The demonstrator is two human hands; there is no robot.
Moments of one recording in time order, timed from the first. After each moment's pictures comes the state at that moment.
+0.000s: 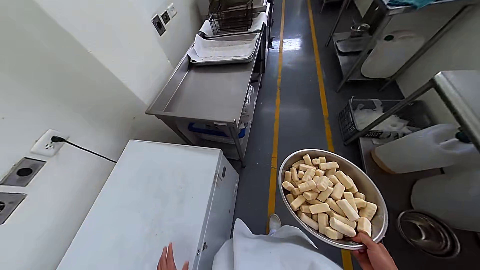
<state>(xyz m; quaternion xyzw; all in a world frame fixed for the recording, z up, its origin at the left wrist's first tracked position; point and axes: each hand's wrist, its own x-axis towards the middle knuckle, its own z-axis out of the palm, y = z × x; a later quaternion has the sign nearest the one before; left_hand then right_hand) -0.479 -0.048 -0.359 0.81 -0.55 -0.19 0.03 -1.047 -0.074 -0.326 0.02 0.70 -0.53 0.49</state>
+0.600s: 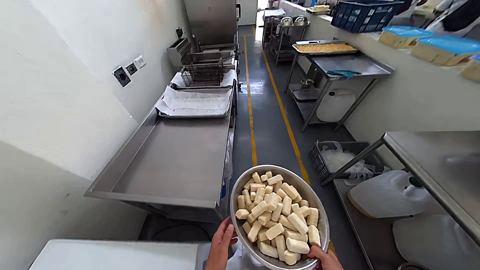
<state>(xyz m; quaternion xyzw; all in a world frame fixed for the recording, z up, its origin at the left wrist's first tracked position) -0.740 -0.475 -0.280 0.50 -0.45 -0.66 0.32 -1.010 -0.359 -0.271 -0.02 0.65 -0.55 0.52</state>
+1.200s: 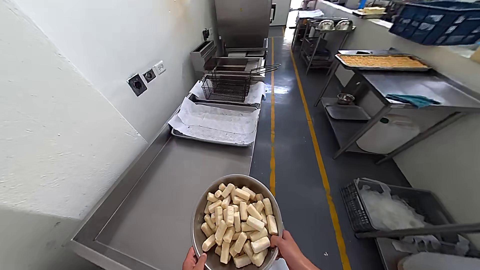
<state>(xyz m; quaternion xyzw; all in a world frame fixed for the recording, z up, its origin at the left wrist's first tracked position) -0.701 -0.704 -0.312 0.70 -0.30 -0.51 0.39 -0.991 -0.730 -0.319 -0.24 0.63 -0.36 0.64</state>
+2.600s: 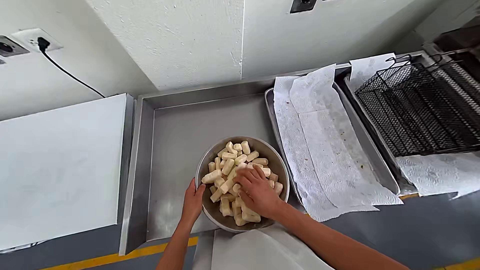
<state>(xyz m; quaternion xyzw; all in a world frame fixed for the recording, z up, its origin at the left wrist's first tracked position) -0.792 -0.894 -0.330 0.80 0.02 -0.23 0.55 -0.887 -1.131 -0.284 -0.93 -0.03 0.05 0.36</state>
